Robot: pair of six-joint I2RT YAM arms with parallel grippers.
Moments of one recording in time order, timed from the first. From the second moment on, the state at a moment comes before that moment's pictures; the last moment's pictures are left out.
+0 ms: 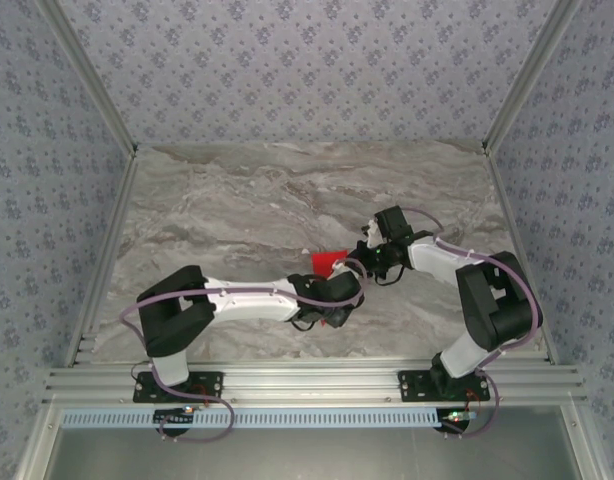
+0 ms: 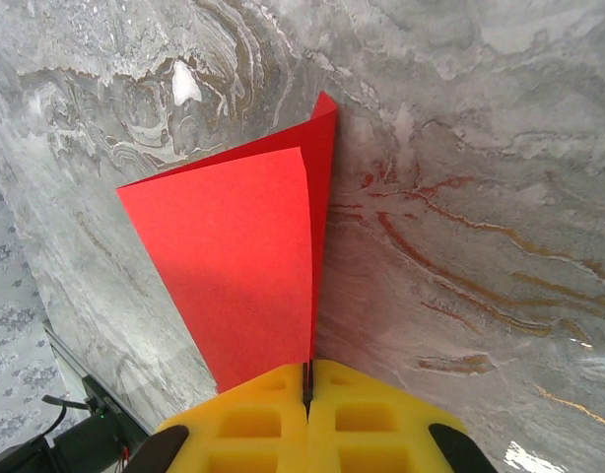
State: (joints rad) left arm -1.23 1.80 1.12 -0.45 -0.29 -0.52; right arm 0.38 1.60 0.82 -0.32 -0.60 0.66
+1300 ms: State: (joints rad) left arm -1.26 1.87 1.18 -0.49 -0.37 -0.55; right arm 0.37 1.56 0.84 -0.34 -0.58 0.62
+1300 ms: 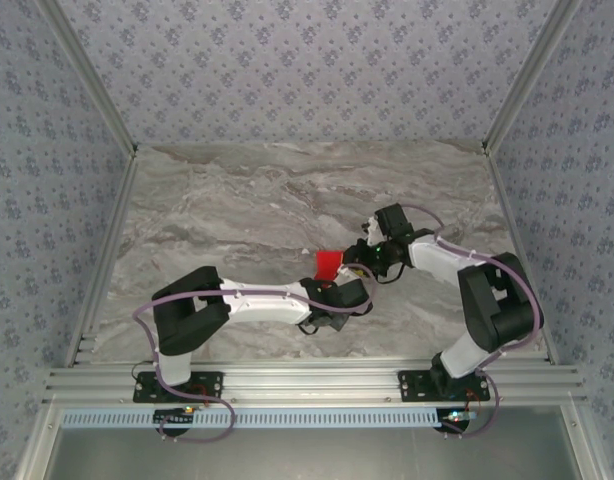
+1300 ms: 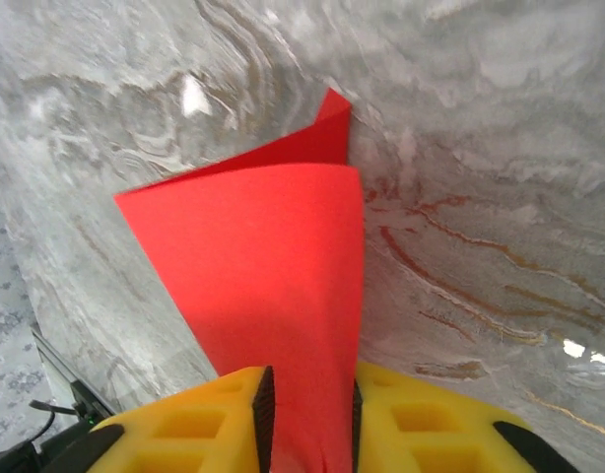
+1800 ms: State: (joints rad) left arm -1.09 1.66 0.85 -0.05 -0.08 -0.66; right arm 0.24 1.26 0.70 -0.35 -0.51 0.49
